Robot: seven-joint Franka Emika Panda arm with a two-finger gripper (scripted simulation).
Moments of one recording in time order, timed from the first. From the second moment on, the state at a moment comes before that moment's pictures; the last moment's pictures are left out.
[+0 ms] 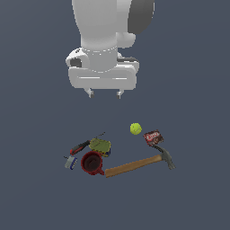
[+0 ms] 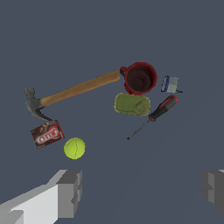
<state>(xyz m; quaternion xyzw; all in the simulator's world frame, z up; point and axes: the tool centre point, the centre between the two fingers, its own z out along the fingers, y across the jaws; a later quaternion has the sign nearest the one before) -0.005 -0.034 0.330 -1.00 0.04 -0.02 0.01</state>
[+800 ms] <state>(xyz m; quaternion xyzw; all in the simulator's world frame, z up) 0.000 -0.044 0.338 -1.00 0.08 -0.03 0.02</state>
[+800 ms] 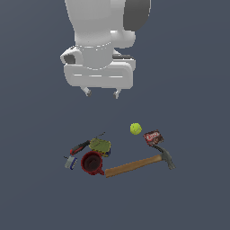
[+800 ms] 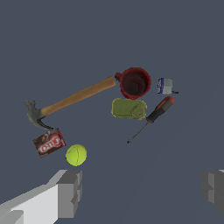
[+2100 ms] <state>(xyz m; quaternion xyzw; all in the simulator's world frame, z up) -0.025 0.084 0.142 -1.00 0.00 -0.01 0.00</state>
